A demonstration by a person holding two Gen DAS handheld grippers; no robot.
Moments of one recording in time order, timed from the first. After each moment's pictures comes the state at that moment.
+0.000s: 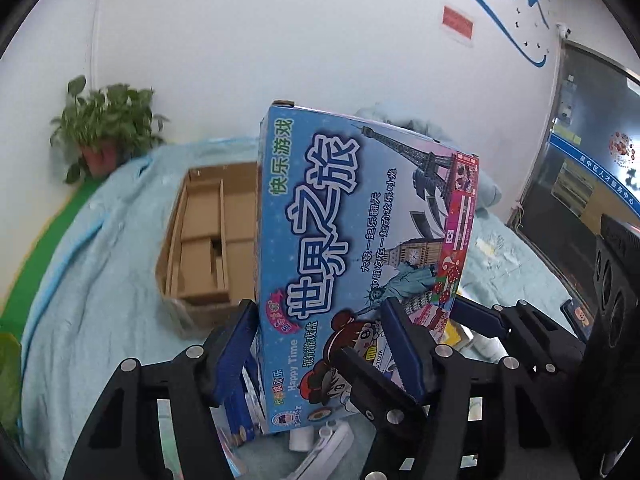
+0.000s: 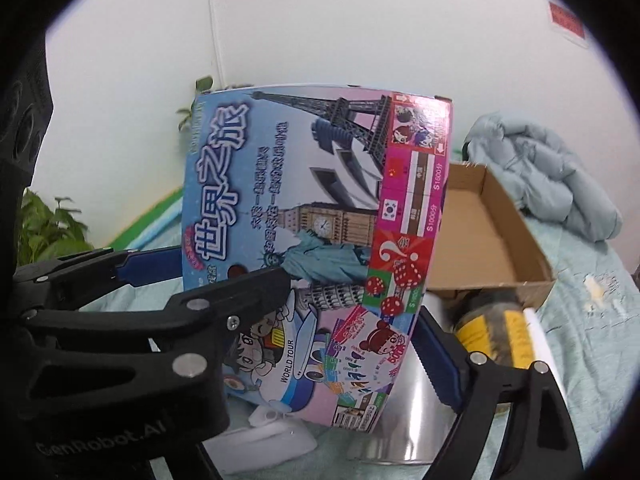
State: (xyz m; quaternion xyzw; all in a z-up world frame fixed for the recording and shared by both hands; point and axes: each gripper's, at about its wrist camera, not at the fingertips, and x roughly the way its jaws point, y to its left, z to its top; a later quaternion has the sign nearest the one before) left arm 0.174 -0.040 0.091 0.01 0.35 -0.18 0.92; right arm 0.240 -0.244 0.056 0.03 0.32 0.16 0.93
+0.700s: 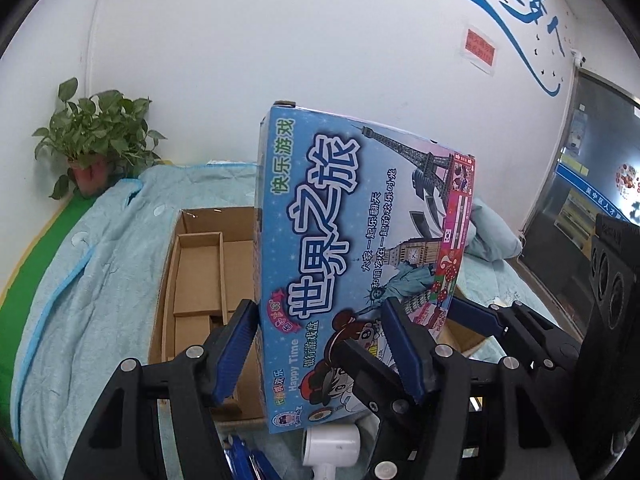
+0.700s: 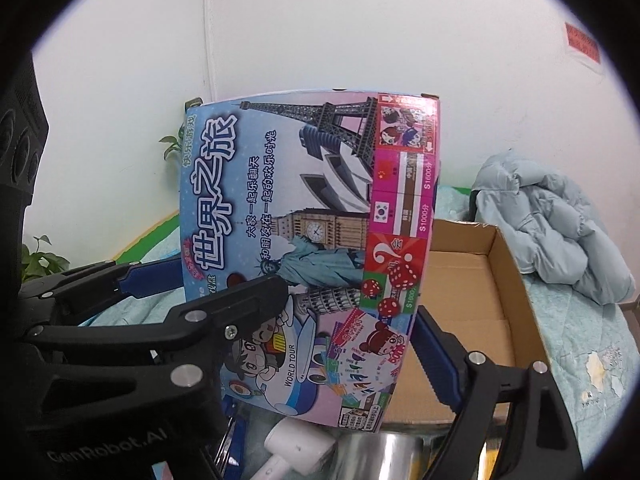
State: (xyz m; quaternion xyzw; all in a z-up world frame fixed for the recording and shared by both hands) left arm 0.317 -0.047 0.138 -0.02 0.34 -0.18 0.92; right arm 0.357 -0.237 0.078 0.03 0.32 0.18 0.93
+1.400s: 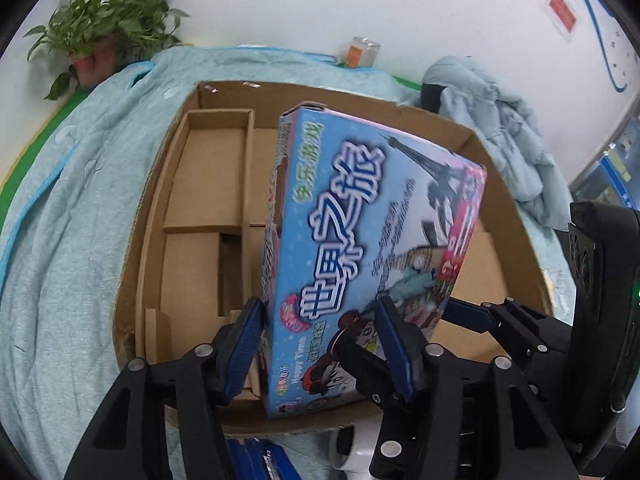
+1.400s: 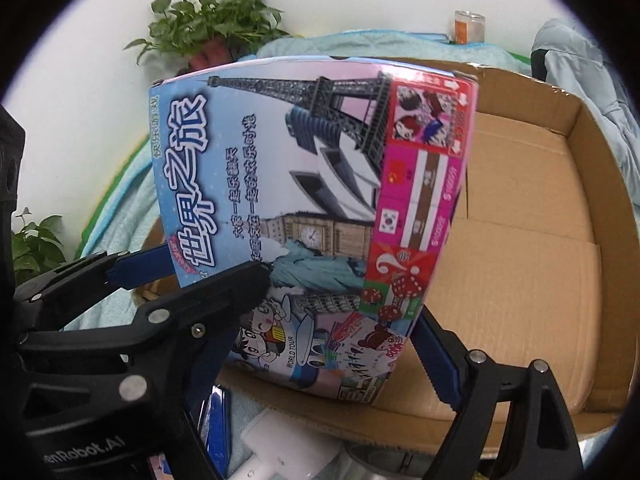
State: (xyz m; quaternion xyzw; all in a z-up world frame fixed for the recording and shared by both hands) left arm 0.431 -0.031 0.019 -0.06 0.51 -0.12 0.85; right arm 0.446 -0.212 -0.020 0.04 0.54 0.23 0.81
